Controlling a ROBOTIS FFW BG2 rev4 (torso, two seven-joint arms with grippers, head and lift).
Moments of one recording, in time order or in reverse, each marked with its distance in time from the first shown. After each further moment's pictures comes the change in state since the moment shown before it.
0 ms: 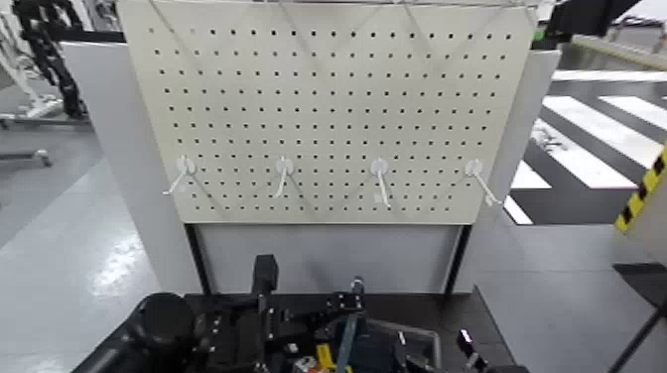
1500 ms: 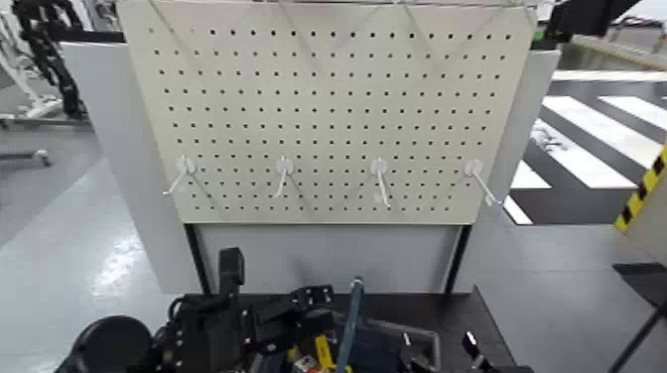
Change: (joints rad) left arm 0.218 0.019 0.243 -0.315 -0.060 -0.047 0.162; right arm 0.012 0.002 -0.017 -0.015 0.006 0.020 0.000
